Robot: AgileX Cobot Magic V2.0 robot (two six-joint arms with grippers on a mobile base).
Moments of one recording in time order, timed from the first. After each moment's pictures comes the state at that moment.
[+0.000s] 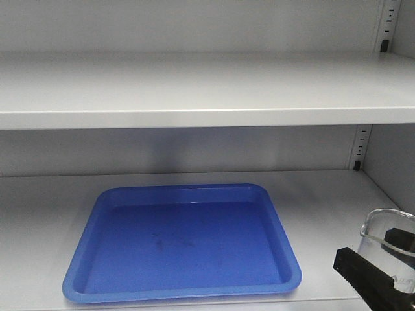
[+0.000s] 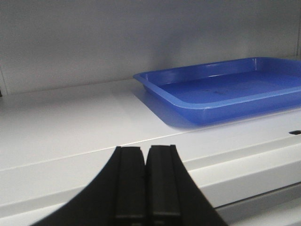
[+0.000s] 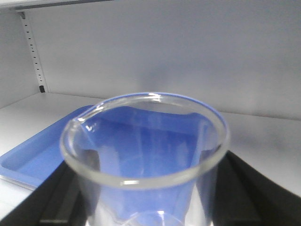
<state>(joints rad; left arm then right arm) -0.25 -0.01 0.03 -0.03 0.01 0.09 0.47 0.69 -0.55 -1.74 -0.02 1.77</state>
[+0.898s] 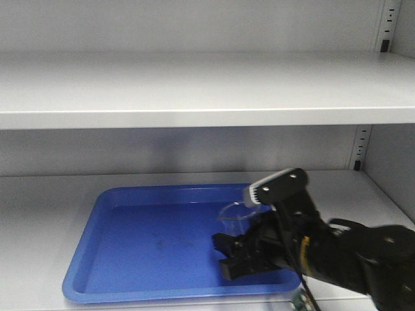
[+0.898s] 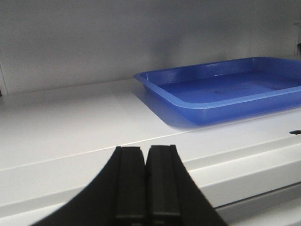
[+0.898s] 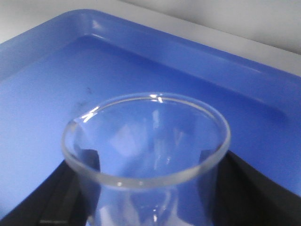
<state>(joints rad) -0.25 -0.01 0.03 -0.03 0.01 0.09 0.47 1.54 -1.03 -1.75 -0.17 1.60</state>
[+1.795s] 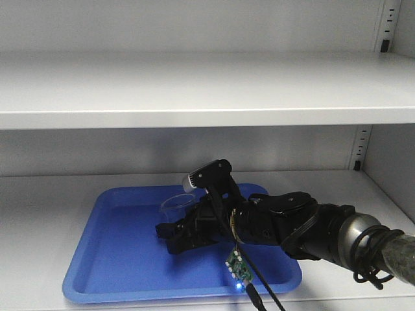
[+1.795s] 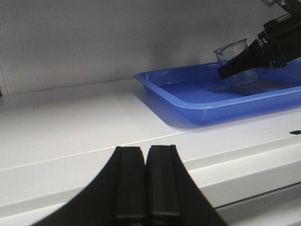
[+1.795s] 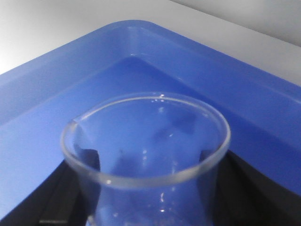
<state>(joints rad) -0.25 -0.01 0.03 -0.03 0.01 0.09 0.47 1.93 -1.43 -1.70 -0.40 1.55</state>
